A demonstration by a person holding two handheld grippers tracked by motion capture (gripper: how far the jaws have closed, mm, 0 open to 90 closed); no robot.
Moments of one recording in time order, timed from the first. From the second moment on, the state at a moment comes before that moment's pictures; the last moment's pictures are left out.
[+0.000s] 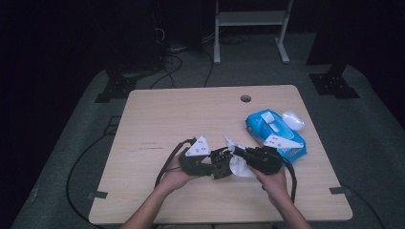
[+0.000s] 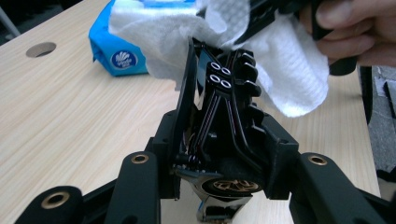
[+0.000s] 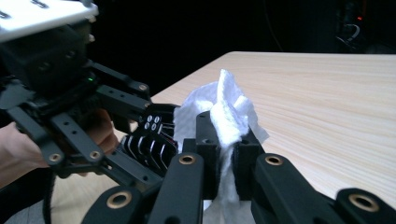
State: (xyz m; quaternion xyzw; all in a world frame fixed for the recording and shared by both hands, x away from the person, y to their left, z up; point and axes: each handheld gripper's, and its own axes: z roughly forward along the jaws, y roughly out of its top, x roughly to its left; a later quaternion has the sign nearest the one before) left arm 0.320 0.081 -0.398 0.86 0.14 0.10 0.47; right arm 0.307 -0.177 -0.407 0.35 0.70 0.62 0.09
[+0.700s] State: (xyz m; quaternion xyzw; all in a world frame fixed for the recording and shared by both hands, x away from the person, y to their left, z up) left arm 0.305 0.133 -0.417 0.87 0.16 0.11 0.45; right arm 0.303 -0.127 -0.425 0.30 0.77 0.55 0.09
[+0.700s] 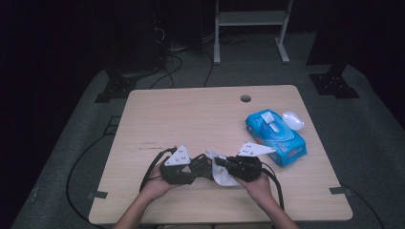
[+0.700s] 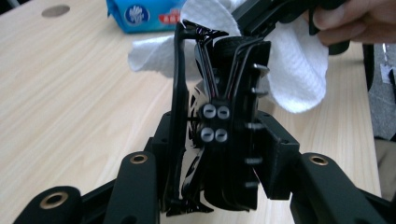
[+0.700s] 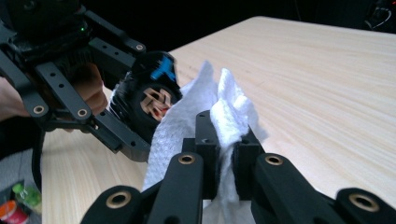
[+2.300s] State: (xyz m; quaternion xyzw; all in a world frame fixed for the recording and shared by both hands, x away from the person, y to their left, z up) left arm 0.305 0.134 -0.452 0.91 0.17 0.08 0.38; right arm 0.297 -0.132 -0.437 0.28 0.81 0.49 0.16
